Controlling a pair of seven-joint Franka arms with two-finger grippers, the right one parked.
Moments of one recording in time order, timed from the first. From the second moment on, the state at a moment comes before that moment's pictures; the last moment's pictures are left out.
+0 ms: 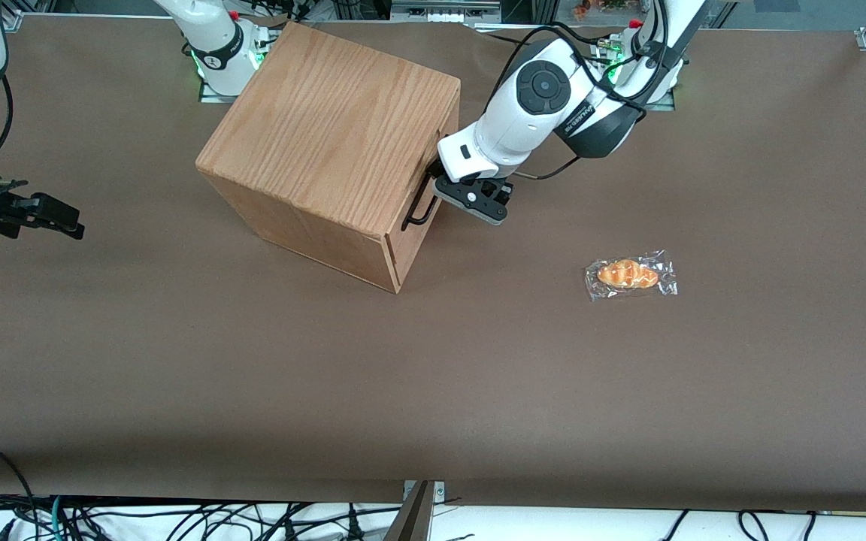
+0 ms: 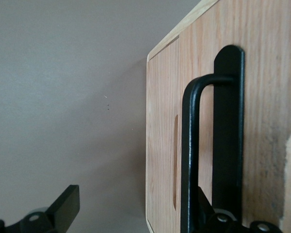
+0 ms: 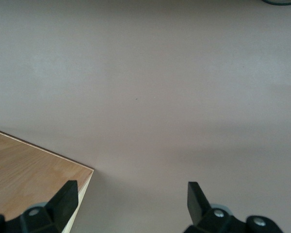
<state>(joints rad) -0.27 0.31 -0.50 -1.88 -0.14 2.28 -0.29</state>
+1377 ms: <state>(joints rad) -0.11 0.27 -0.49 -1.89 -0.11 2.11 -0.19</state>
